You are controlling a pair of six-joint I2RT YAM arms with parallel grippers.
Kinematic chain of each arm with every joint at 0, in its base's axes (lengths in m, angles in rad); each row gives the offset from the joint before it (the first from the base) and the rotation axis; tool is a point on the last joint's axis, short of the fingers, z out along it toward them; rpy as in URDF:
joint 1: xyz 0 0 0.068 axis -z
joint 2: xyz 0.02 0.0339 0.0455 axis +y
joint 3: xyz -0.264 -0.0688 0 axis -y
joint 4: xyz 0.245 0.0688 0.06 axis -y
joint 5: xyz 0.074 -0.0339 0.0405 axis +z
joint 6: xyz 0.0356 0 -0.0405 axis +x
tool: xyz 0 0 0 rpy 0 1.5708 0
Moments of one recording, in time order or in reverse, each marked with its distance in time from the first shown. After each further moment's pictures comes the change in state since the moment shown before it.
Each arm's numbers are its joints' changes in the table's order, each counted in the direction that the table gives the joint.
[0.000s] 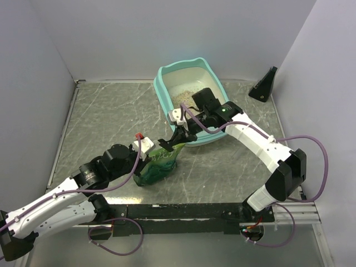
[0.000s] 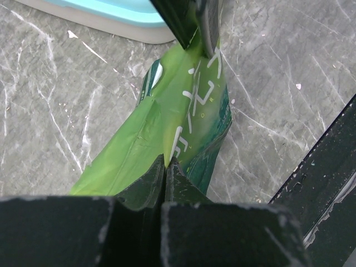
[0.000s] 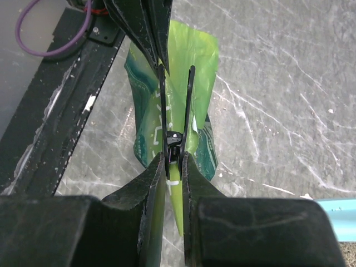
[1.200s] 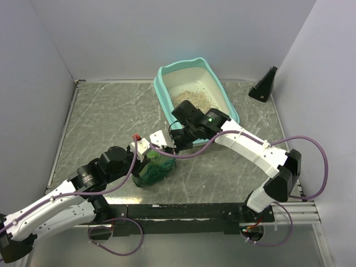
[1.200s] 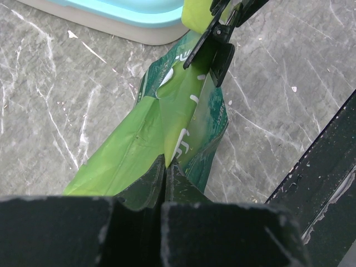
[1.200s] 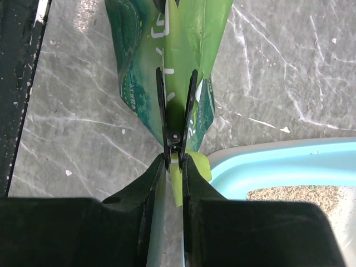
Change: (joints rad) left arm 0.000 -0.044 -0.021 0.001 0.005 -0.021; right arm -0.248 0.030 0.111 -0.204 -0.603 -0.065
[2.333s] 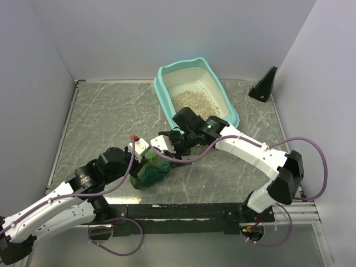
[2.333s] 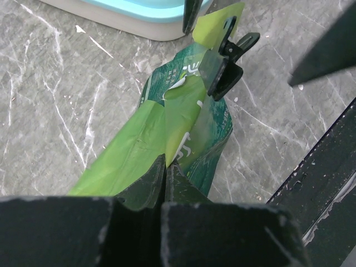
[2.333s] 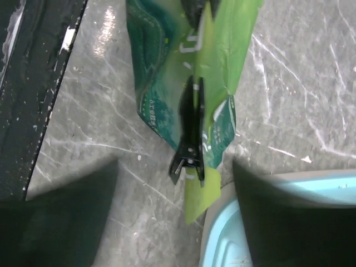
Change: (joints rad) left arm -0.002 -0.026 -0.004 -0.029 0.019 -0.003; right arm -0.012 -0.040 -0.146 0.145 0.127 0.045
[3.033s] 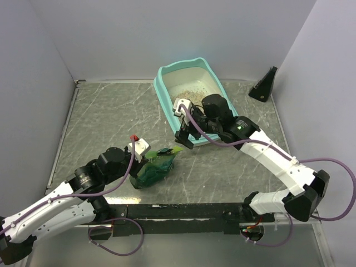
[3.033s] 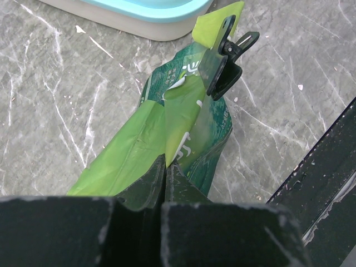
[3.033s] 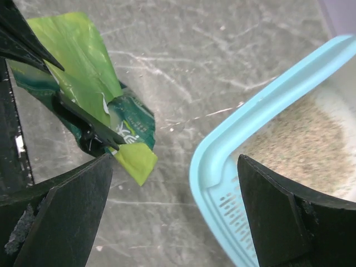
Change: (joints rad) left arm 0.000 -0.003 0.000 0.000 0.000 0.000; right arm 0.156 -0.243 -0.092 0.307 -0.159 0.535
